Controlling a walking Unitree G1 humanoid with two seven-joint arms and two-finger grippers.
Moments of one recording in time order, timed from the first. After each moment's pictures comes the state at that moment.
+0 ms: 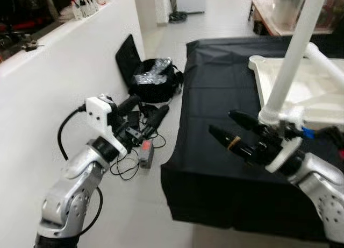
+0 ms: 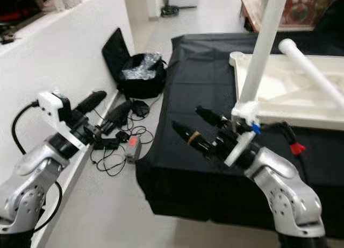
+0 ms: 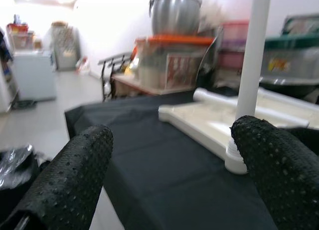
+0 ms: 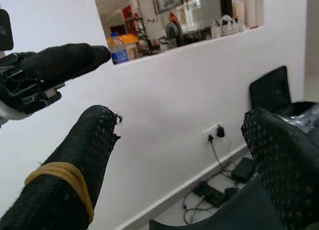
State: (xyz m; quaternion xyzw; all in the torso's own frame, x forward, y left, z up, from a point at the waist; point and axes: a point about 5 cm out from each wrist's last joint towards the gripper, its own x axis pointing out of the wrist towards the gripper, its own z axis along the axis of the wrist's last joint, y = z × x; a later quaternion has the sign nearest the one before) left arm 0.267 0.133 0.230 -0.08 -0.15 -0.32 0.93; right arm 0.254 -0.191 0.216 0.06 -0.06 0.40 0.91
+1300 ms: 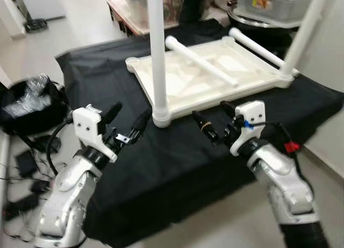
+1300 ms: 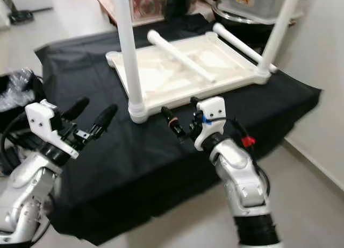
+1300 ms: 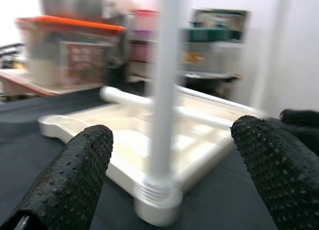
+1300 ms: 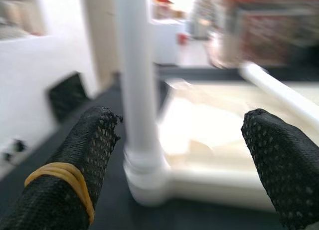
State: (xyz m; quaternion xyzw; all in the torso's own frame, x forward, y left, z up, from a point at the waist) left arm 0.266 0.160 0.208 -0.08 -0.15 -0.20 0.96; right arm 0.301 -0.147 0.212 -0.02 -0.11 0.28 0.95
